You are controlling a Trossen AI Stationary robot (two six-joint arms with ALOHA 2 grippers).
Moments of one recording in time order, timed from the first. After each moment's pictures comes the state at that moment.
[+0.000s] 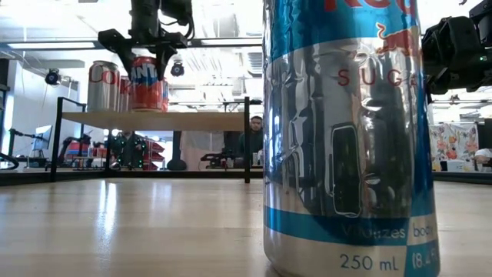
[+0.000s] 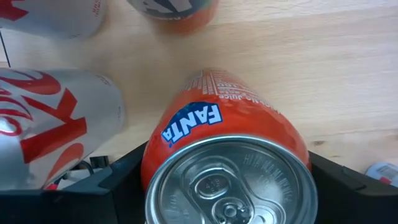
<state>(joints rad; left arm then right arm) 0.62 1.56 1.70 -1.57 -0.12 -0.86 -0.06 0.13 0.01 0.11 0.16 0.21</state>
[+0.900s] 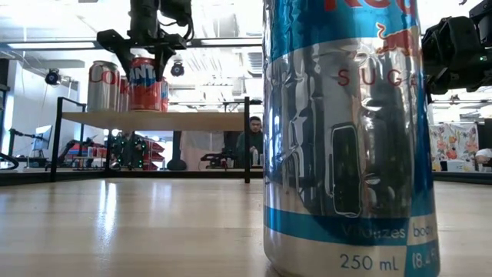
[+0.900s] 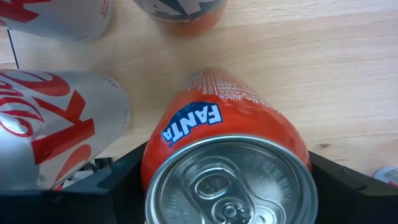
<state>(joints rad) 0.63 1.56 1.69 -1.57 -0.14 -0.86 -0.06 0.13 0.01 0.11 0.16 0.21</state>
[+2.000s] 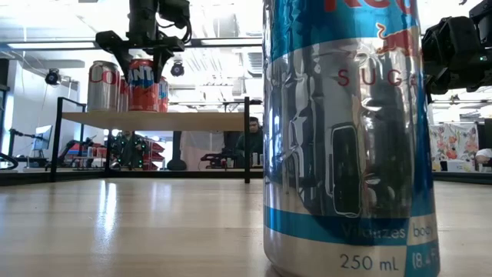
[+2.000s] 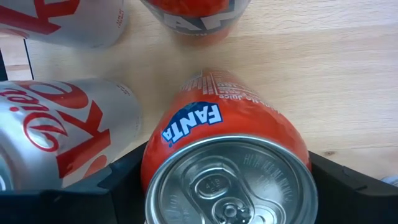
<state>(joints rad) 0.66 1.56 1.69 -1.57 -0.15 -0.85 -0.06 0.13 0.01 0.11 0.16 0.21</state>
